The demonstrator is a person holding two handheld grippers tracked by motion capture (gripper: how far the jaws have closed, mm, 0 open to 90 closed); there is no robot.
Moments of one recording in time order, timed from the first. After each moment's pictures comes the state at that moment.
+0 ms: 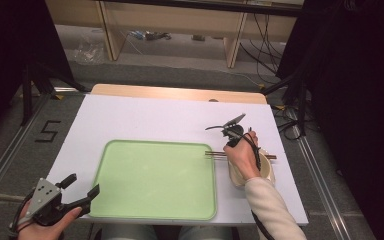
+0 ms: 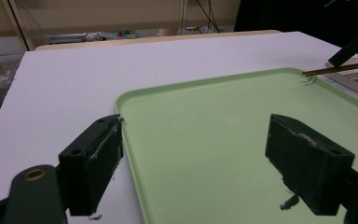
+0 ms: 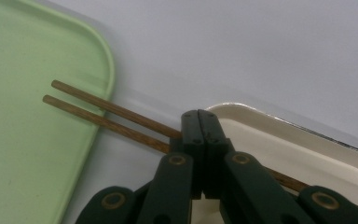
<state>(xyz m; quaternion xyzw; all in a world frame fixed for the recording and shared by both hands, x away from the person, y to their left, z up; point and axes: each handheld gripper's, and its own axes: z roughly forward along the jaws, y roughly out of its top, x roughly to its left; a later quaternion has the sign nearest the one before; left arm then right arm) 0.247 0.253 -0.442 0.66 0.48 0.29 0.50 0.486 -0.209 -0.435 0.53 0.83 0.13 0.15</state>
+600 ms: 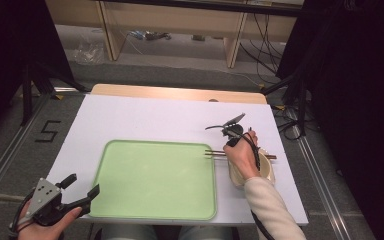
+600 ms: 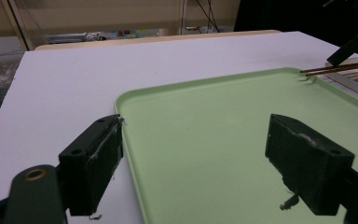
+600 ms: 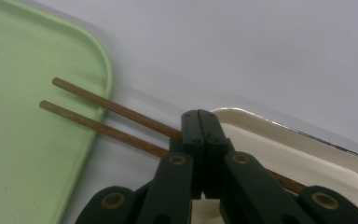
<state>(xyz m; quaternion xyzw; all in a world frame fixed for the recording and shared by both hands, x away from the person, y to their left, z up) 0.247 0.253 -0.443 0.66 0.48 0.29 0.50 0.487 -0.208 -0.435 0.53 0.82 0.13 0.15</state>
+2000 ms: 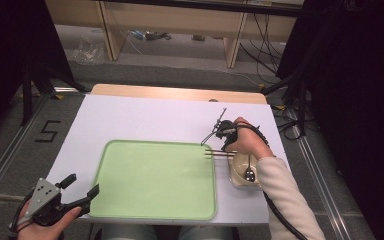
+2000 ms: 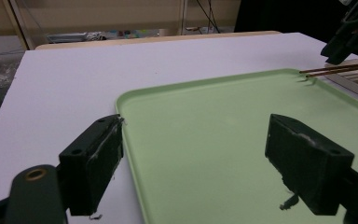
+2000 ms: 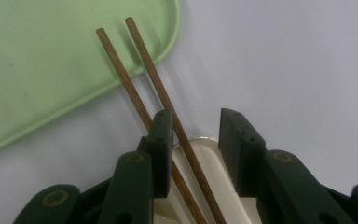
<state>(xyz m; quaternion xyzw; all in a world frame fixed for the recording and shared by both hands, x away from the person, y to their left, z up) 0.247 0.254 -0.442 0.66 0.48 0.29 0.50 0.507 -0.194 -0.419 0.24 0.96 0.05 0.11</state>
